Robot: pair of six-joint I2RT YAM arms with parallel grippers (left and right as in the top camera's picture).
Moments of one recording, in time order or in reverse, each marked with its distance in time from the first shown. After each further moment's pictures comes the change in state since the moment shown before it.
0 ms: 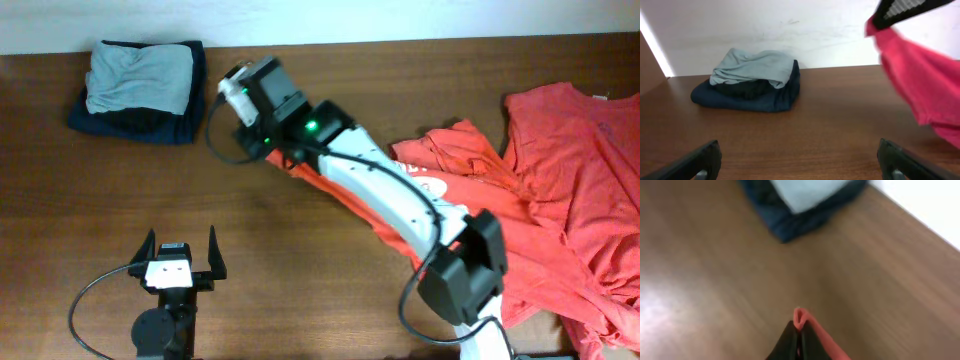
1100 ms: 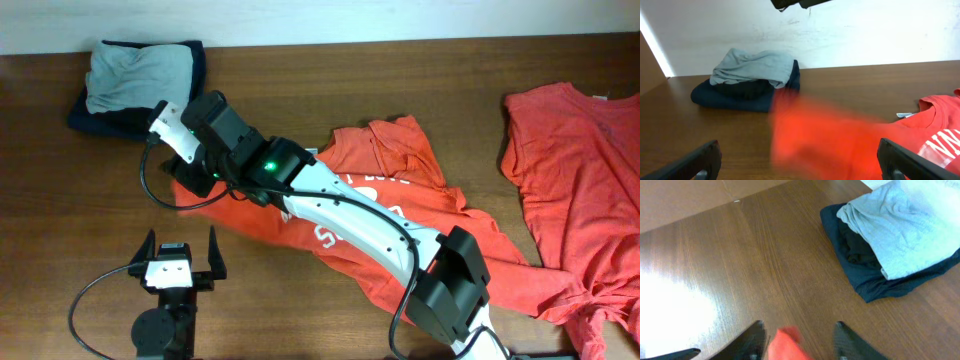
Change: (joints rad) left arm 0.000 0.000 0.000 0.000 0.000 0.000; right arm 0.161 0.004 -0.001 0.205 -0.137 0.007
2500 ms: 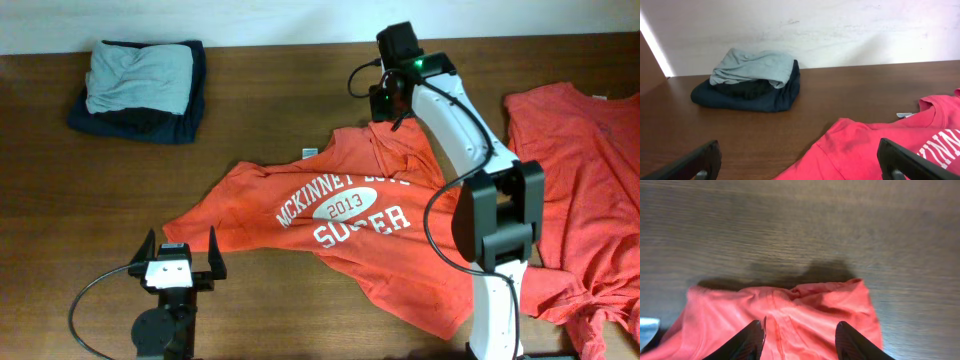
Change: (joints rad) left arm 0.000 0.000 0.000 0.000 0.000 0.000; right arm -0.654 0.143 -0.009 -0.462 0.312 0.232
